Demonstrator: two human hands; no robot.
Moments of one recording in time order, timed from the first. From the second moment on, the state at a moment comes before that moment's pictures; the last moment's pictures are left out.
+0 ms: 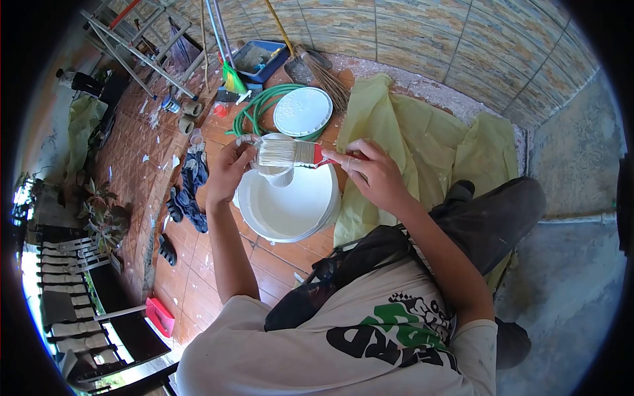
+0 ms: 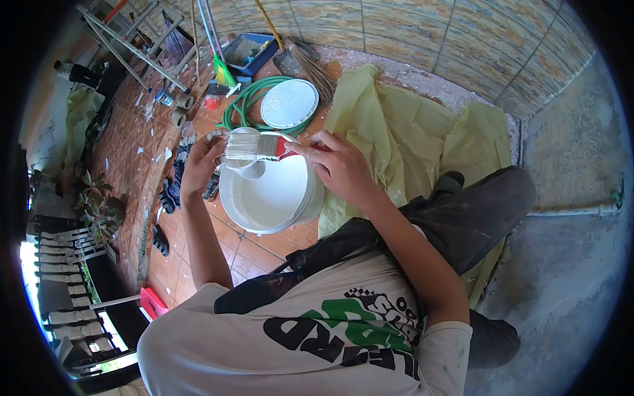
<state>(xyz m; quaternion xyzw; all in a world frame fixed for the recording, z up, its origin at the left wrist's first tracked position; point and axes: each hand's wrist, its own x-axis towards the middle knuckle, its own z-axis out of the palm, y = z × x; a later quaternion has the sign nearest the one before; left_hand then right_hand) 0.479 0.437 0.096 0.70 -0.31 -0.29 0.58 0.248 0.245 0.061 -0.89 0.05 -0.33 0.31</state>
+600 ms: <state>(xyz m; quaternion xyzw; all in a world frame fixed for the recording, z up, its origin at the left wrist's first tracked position) 0.482 0.453 0.110 0.67 -0.30 -0.26 0.62 0.221 0.224 0.041 -0.94 0.04 -0.29 0.19</state>
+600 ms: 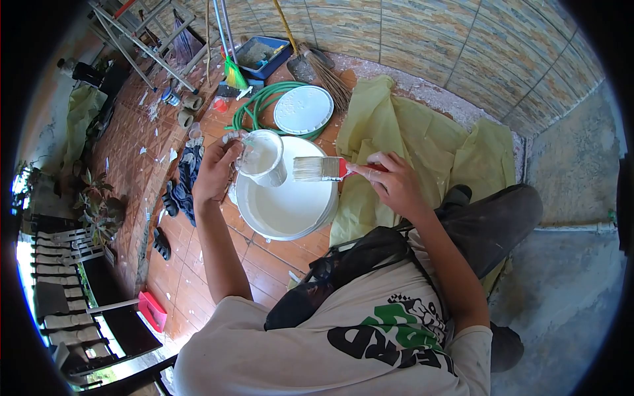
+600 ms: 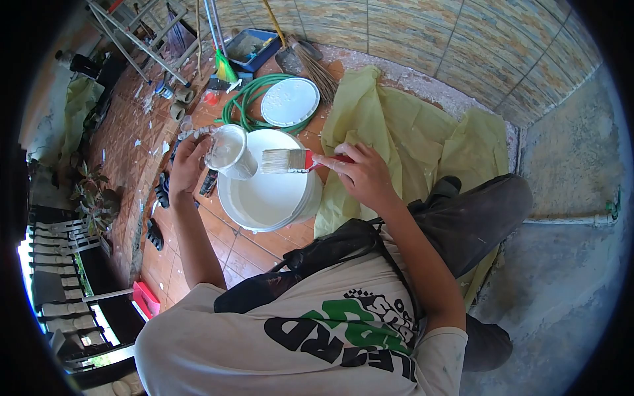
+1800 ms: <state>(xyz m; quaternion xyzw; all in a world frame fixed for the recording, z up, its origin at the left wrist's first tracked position) 0.486 0.436 0.111 0.42 -0.22 -0.32 0.82 0.219 0.241 0.010 -0.52 0.09 -0.04 0.85</state>
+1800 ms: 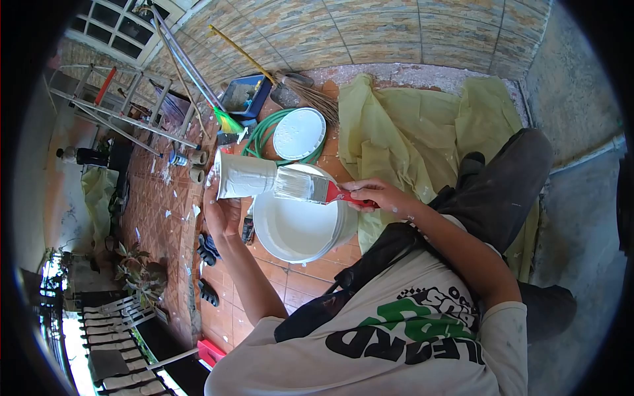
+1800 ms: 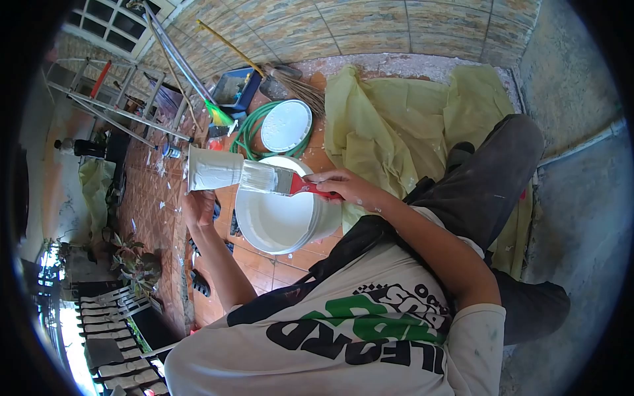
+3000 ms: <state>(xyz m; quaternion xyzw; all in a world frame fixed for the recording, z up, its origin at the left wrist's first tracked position) 0.465 0.417 0.090 0.55 -0.26 -0.24 0.75 0.214 0.246 0.027 -0.74 0.20 -0.18 0.62</state>
